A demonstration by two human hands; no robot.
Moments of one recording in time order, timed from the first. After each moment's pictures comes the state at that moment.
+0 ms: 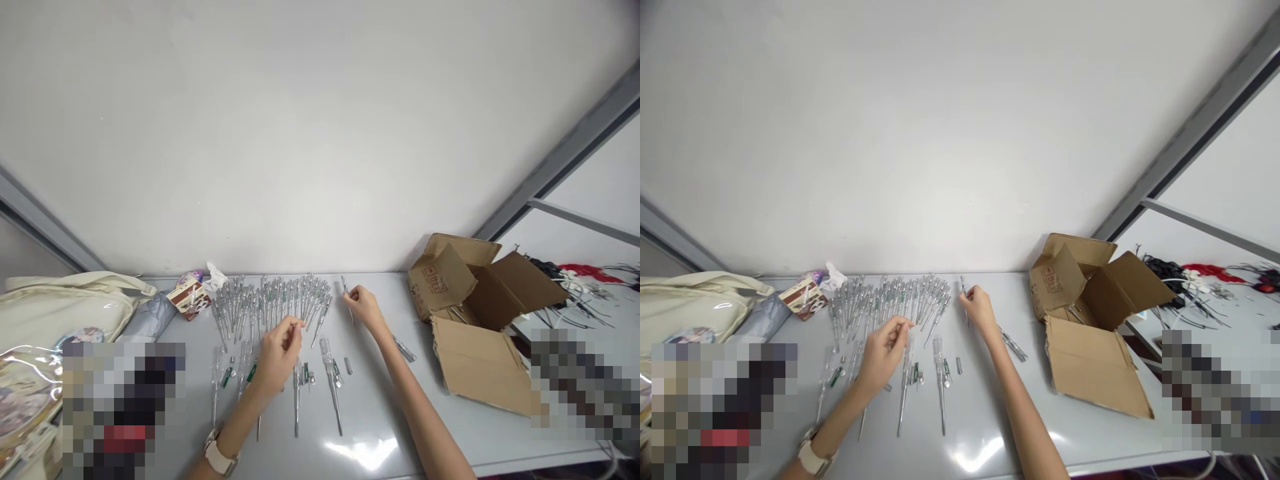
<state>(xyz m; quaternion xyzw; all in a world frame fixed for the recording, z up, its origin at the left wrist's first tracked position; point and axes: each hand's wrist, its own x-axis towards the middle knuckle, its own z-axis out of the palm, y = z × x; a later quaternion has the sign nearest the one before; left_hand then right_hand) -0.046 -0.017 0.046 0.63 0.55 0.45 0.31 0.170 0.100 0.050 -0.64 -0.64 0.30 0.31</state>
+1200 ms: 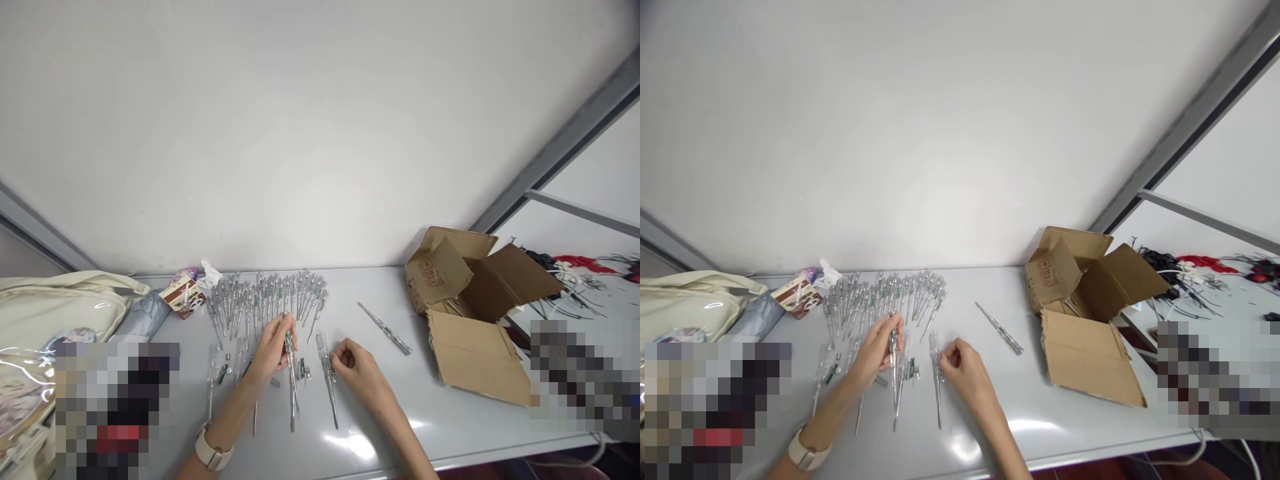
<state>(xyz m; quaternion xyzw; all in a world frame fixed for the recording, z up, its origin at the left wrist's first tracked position) -0.044 -0.013 0.057 0.39 0.51 0.45 0.62 0.158 -0.026 0.039 -0.61 -0.64 0.39 0.27</state>
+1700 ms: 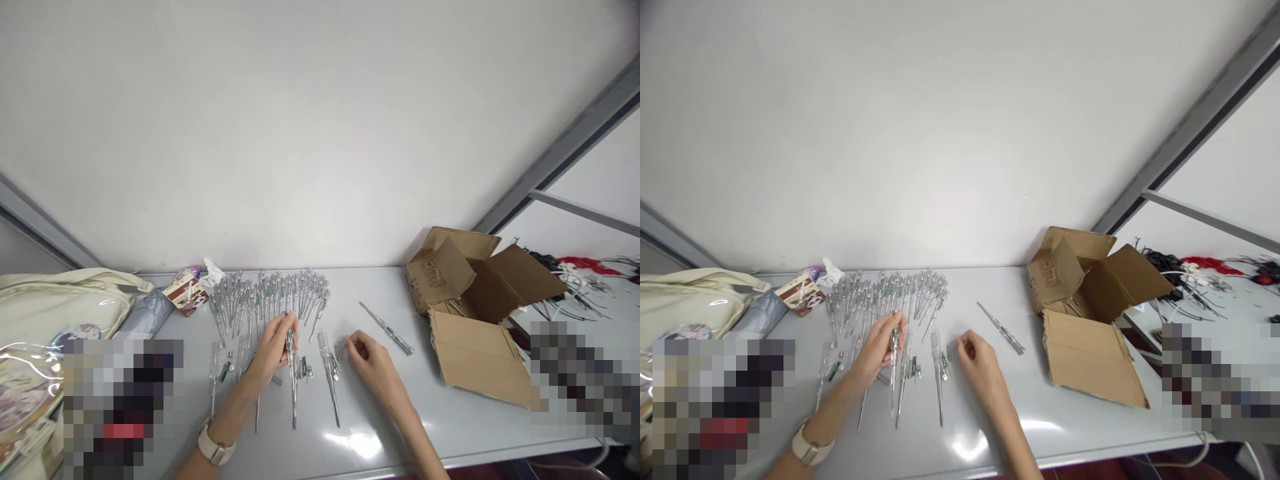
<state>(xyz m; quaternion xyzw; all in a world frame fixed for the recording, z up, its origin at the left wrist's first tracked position) -0.046 -0.012 0.055 0.40 0.50 0.45 0.62 0.178 -0.019 0.038 -0.61 -0.66 0.32 0.30</state>
